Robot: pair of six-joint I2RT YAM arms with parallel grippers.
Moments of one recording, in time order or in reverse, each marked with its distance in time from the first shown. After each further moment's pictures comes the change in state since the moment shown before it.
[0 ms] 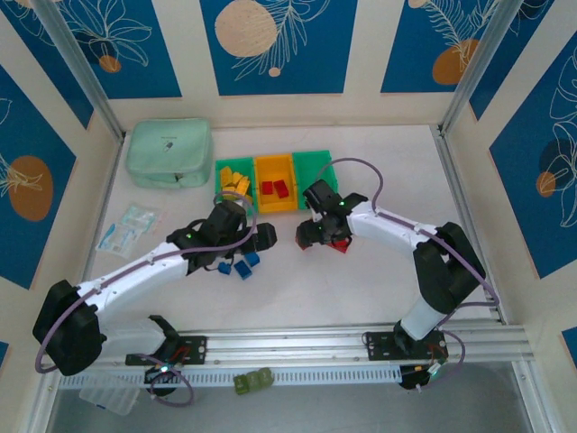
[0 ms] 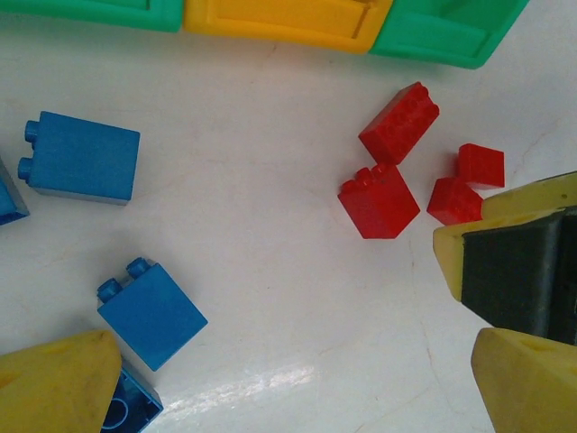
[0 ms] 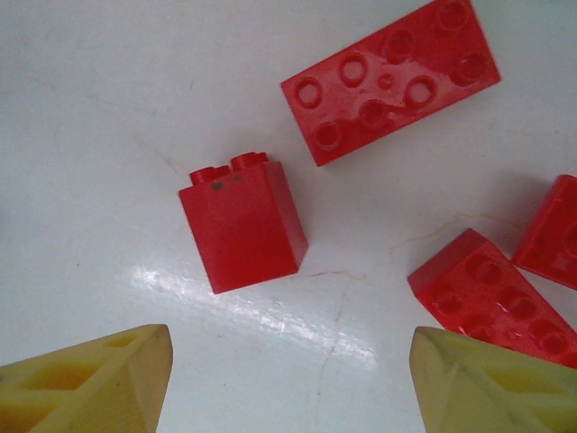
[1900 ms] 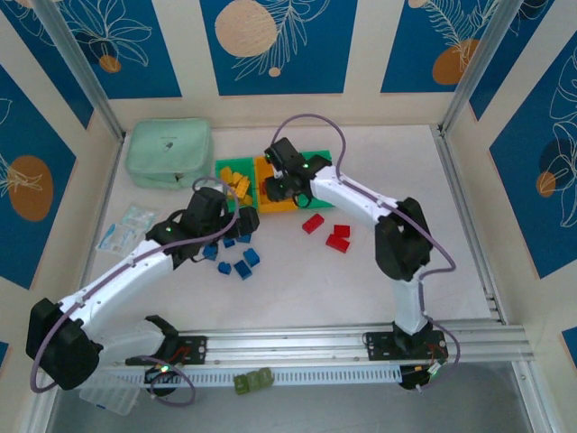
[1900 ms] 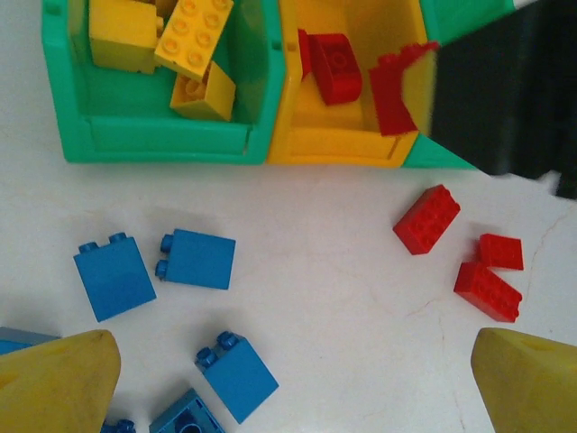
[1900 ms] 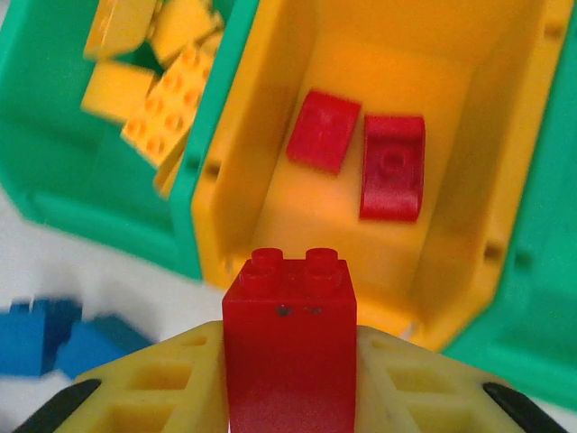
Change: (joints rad) left arm 0.148 -0.075 0.079 -0.090 -0.068 0.132; right arm 0.031 0.401 0.671 -0.033 0.095 -0.087
